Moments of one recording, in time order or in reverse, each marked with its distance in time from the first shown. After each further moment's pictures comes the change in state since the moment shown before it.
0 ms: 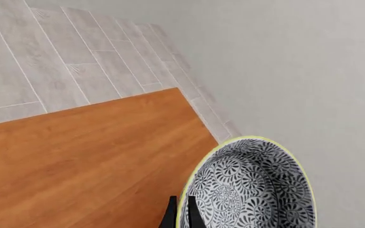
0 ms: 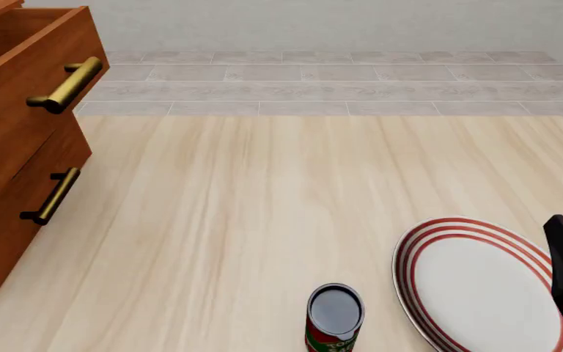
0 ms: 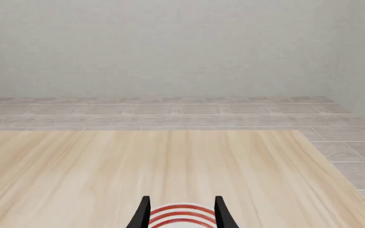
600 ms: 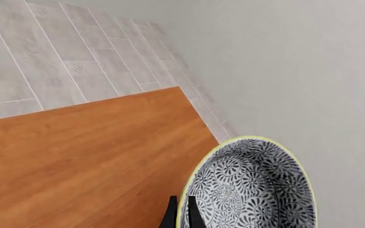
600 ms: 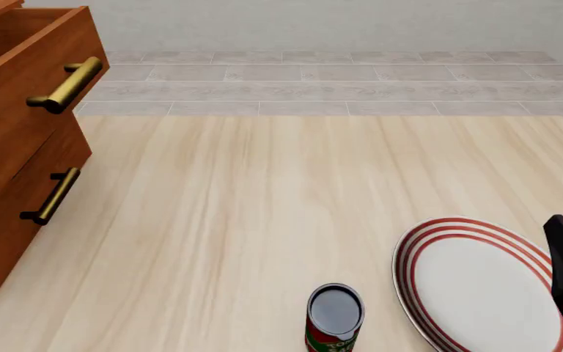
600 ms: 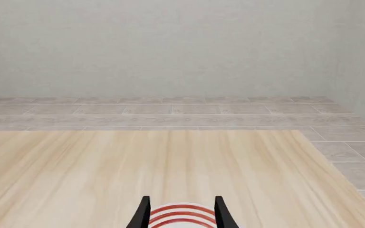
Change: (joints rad) left arm 0.002 0.020 0.015 -0.037 0.008; right arm 0.000 0.000 0.000 0.000 0.000
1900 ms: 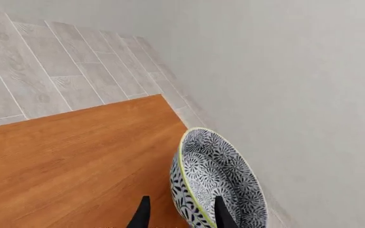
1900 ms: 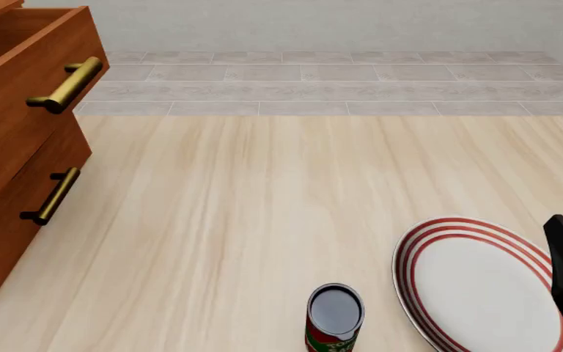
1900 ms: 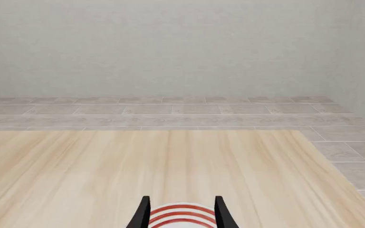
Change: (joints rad) left arm -0.018 -0.104 0.011 0.016 0.020; right arm 0.000 0.000 0.000 0.000 0.000
